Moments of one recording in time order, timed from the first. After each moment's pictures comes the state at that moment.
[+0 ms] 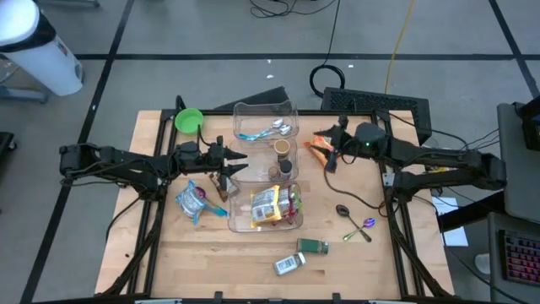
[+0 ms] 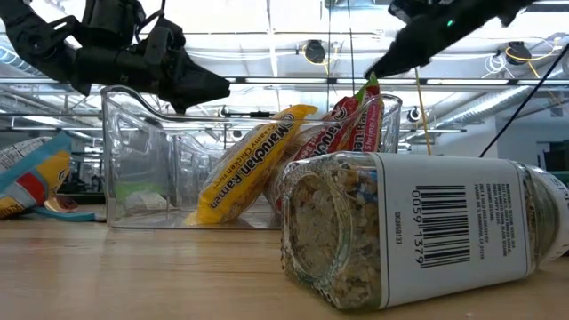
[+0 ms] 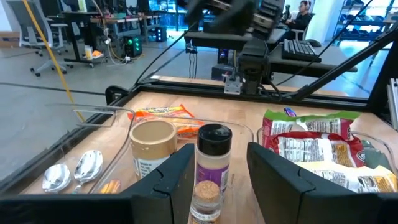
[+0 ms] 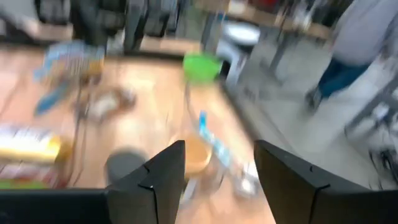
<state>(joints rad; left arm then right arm) 0.21 1.17 0.32 0.77 0.10 -0.02 -0.30 0.96 0.65 0.07 0.06 -0.23</state>
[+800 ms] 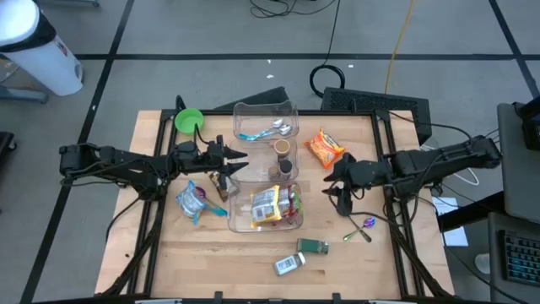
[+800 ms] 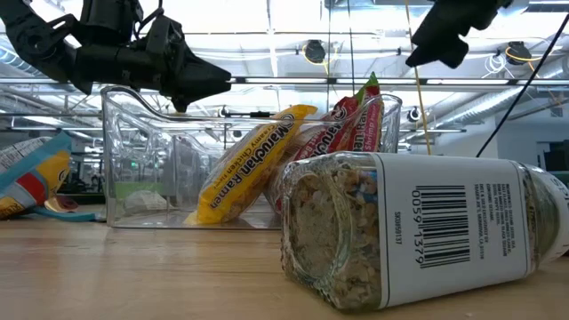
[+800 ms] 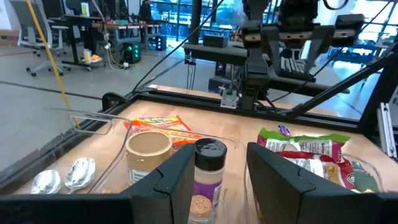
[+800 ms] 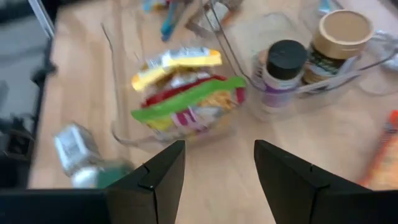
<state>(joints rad) 0.21 1.17 0.32 0.82 0.10 -0.09 0.21 0.99 0.90 -0.62 0.18 0.44</state>
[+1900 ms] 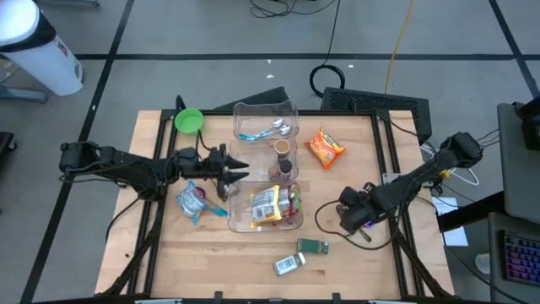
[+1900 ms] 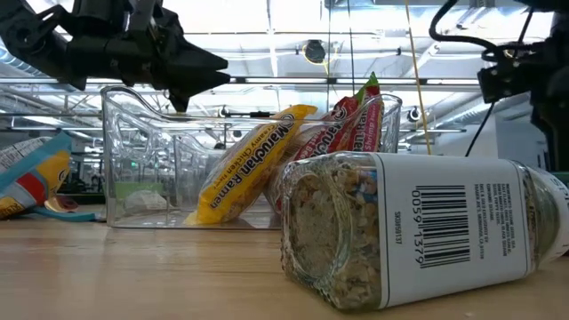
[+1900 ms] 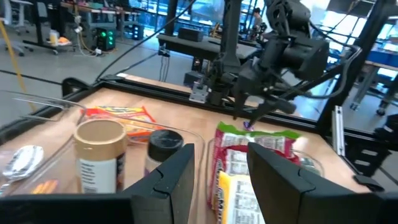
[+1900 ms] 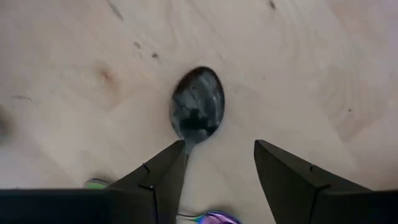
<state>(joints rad) 0.11 1.17 0.32 0.81 0.10 -0.19 0.52 1.29 0.76 -1.00 0.18 1.17</state>
